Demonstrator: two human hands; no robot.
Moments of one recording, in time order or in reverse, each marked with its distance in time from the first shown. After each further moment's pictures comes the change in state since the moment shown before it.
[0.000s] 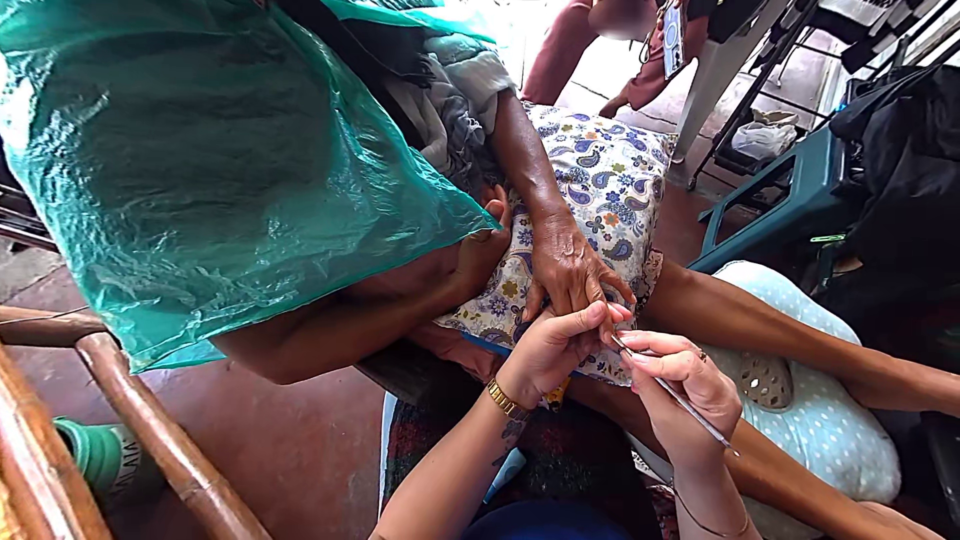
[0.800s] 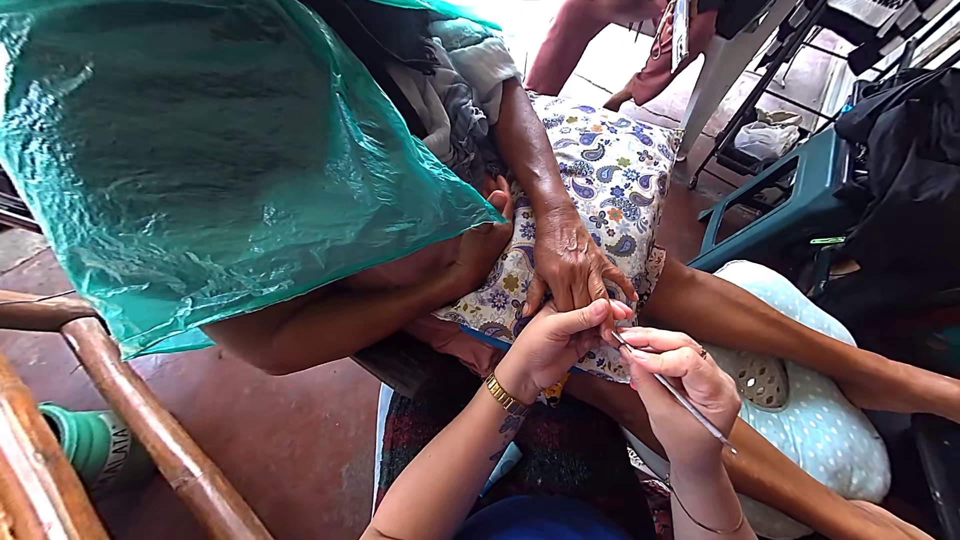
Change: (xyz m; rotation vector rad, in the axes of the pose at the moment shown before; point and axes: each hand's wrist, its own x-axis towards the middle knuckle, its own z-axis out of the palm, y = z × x) left_hand -0.001 0.001 0.000 0.032 0.011 0.008; right_hand 0.001 -0.001 0.002 -0.010 -0.008 0.010
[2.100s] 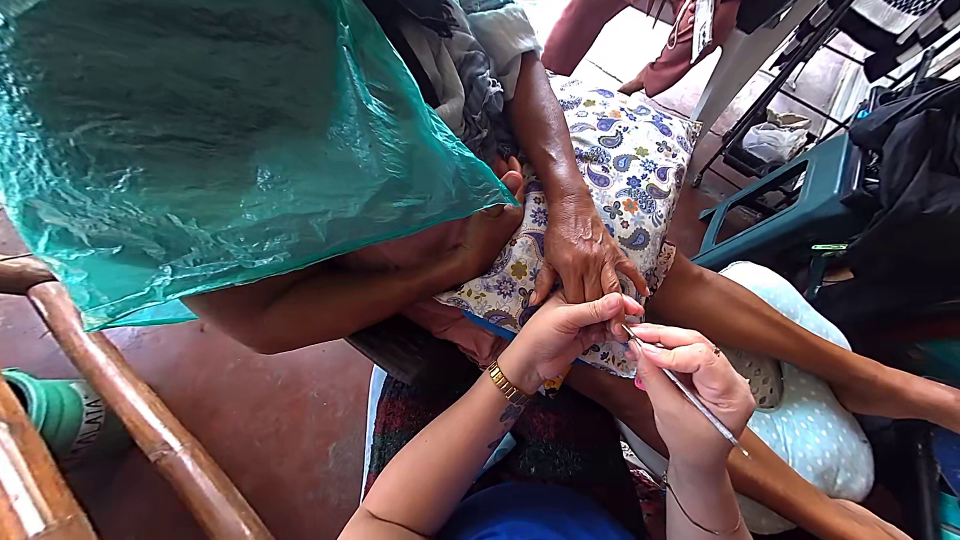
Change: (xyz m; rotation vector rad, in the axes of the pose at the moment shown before) left_hand 0.001 0.001 -0.001 0.020 -0.015 -0.011; right_hand 0.002 -0.006 0.001 -0.055 -0.007 0.051
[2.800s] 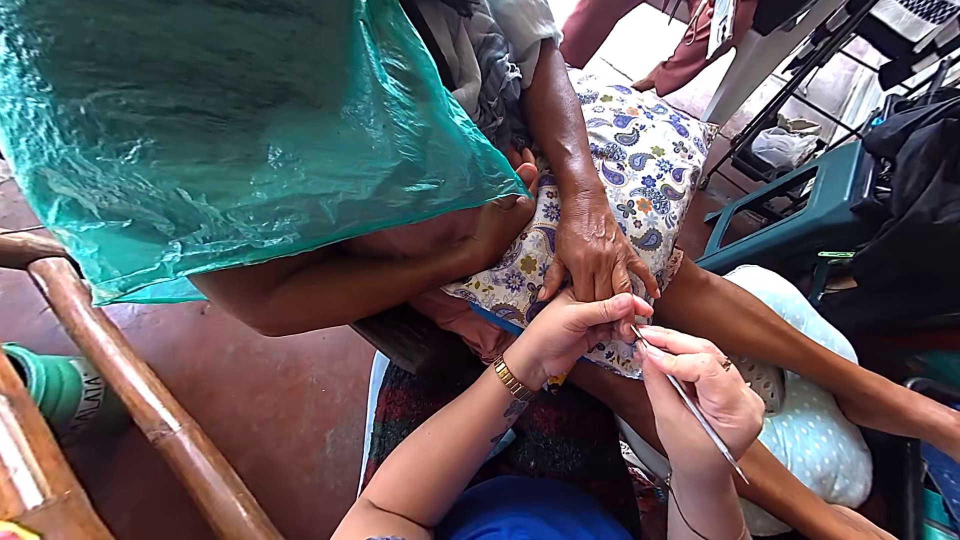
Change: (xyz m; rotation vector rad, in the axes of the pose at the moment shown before) left_hand -0.002 0.001 0.000 0.029 0.002 -0.005; right_hand -0.001 -0.009 0.003 -0.141 -0.020 -0.076
